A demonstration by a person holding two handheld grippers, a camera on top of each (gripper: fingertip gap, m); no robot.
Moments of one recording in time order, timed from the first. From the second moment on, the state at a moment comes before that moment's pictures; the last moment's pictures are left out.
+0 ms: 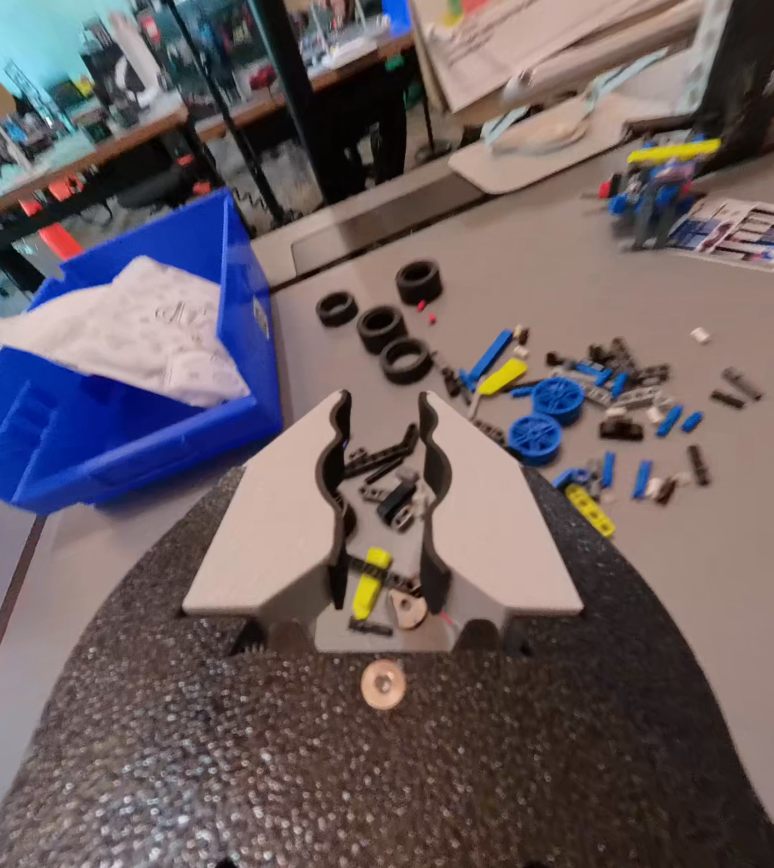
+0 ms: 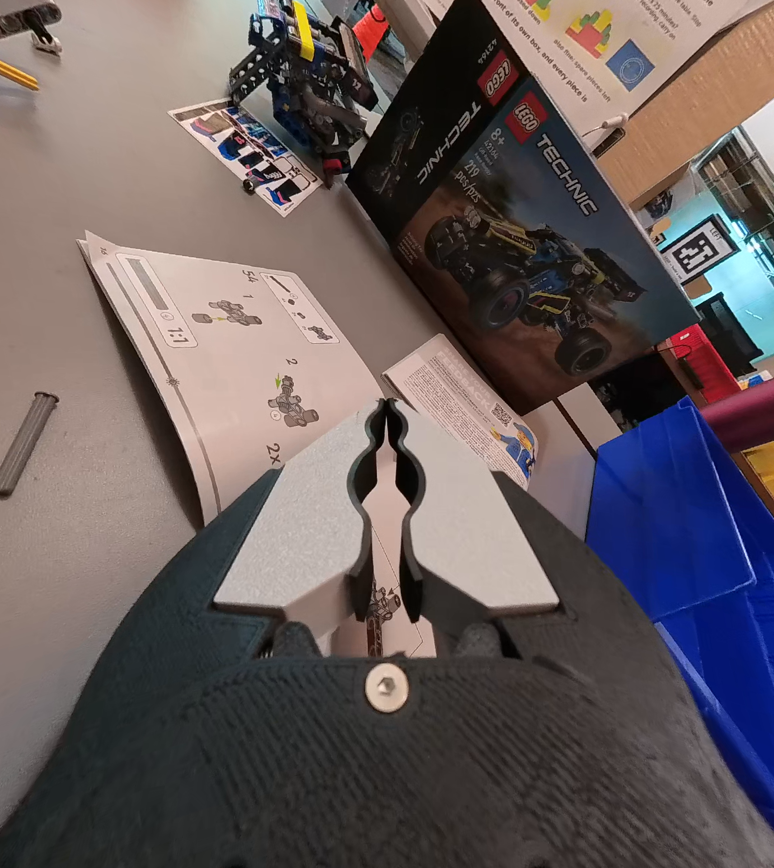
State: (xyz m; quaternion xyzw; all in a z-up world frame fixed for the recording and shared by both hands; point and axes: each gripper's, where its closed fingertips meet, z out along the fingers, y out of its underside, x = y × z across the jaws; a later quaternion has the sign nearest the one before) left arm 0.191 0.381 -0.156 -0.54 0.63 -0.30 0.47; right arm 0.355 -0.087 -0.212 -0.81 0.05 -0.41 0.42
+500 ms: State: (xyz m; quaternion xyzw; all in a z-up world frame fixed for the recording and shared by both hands) left arm 0.223 0.375 -0.188 -0.49 0.75 -0.27 0.35; right arm 0.363 -0.095 -0.209 -0.79 0.05 -0.45 0.40
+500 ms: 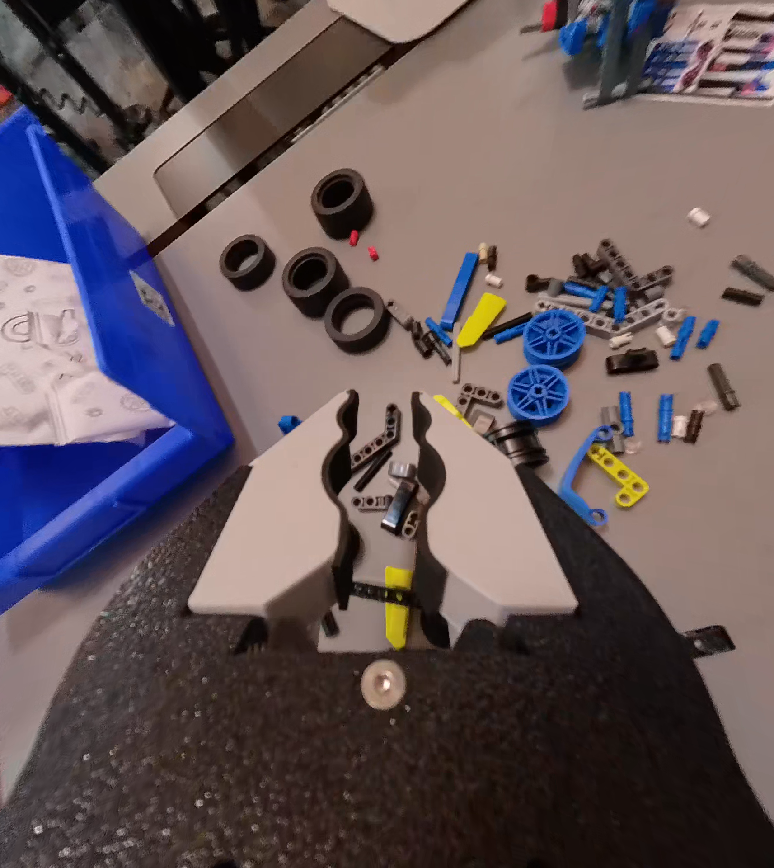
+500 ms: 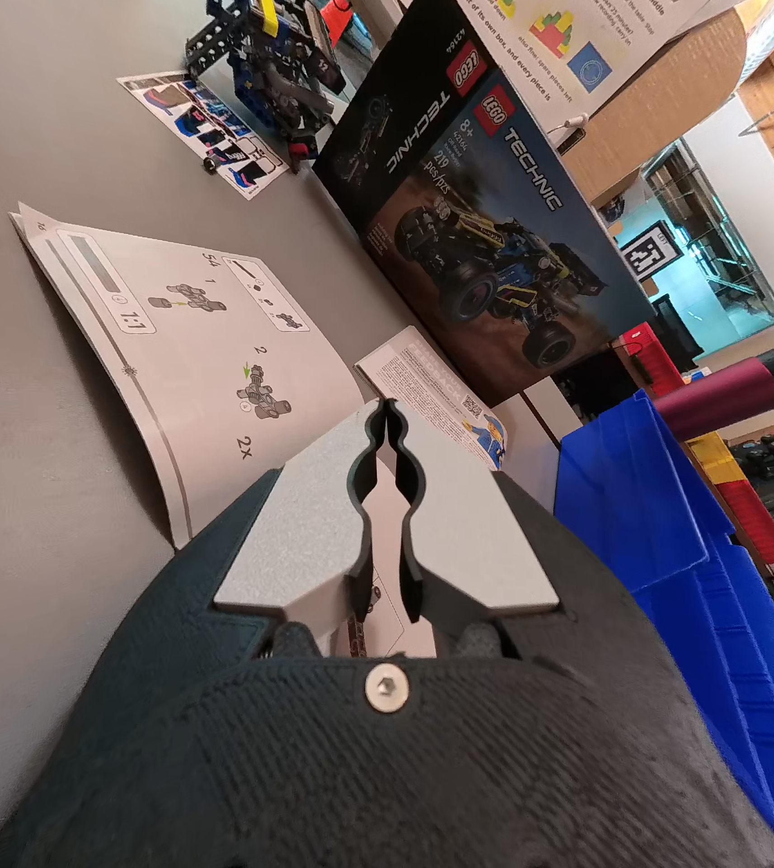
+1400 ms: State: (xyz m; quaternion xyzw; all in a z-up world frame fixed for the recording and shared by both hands) left arm 0.204 0.389 -0.231 -0.38 0.85 -0.28 0.23; right arm 0.381 -0.115 -0.203 -0.77 0.06 -0.53 0.36
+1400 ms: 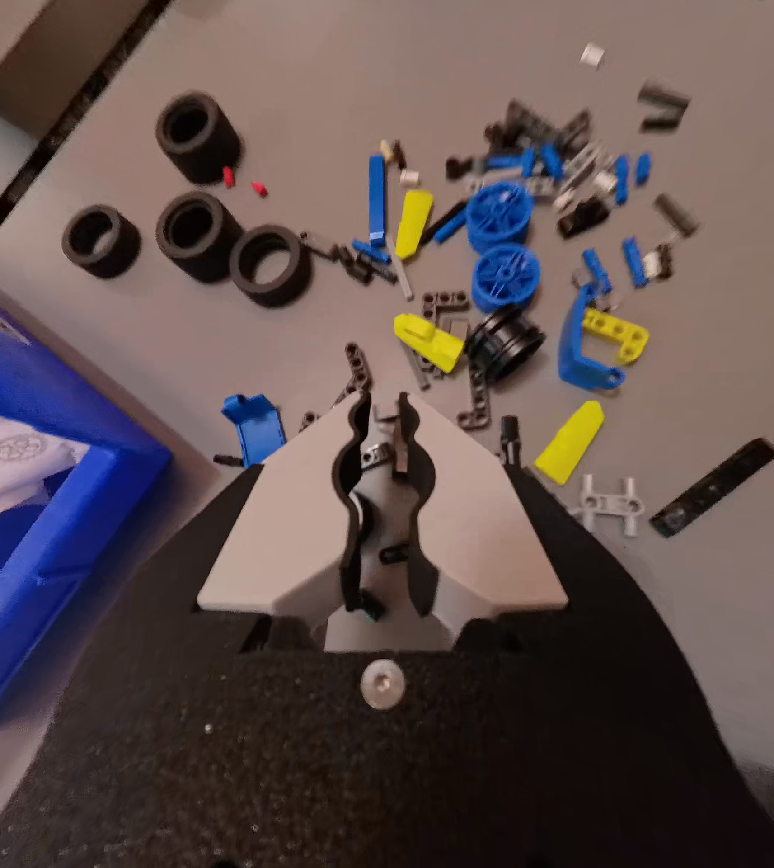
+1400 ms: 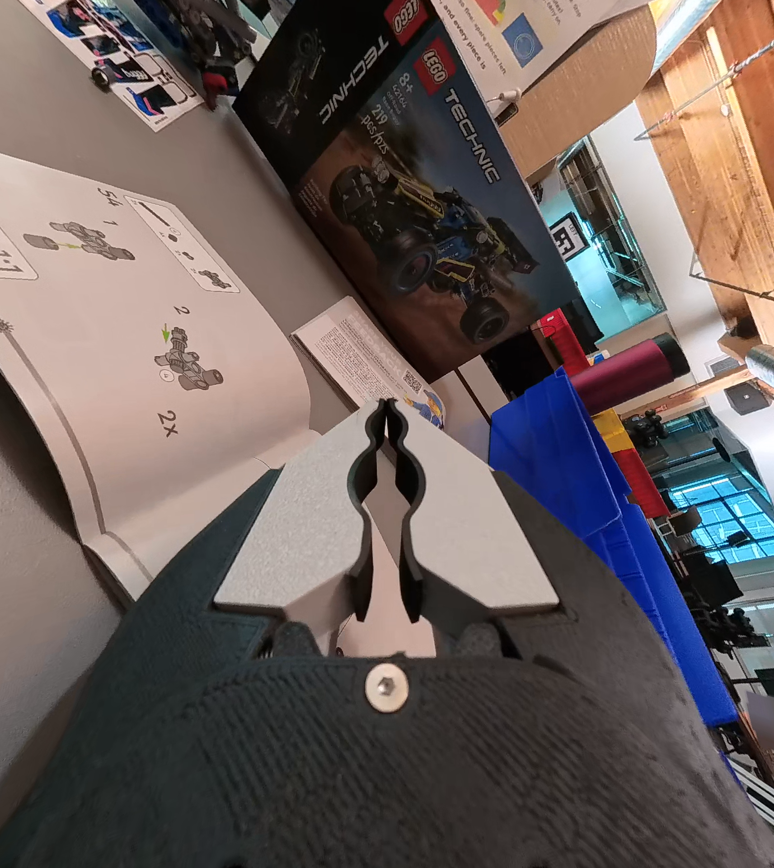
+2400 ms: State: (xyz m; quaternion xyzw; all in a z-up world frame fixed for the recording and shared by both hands) left arm 0.239 0.429 -0.199 -0.44 0.76 -0.26 0.40; right arm 0.380 -0.113 -0.207 -0.78 0.06 -0.52 0.36
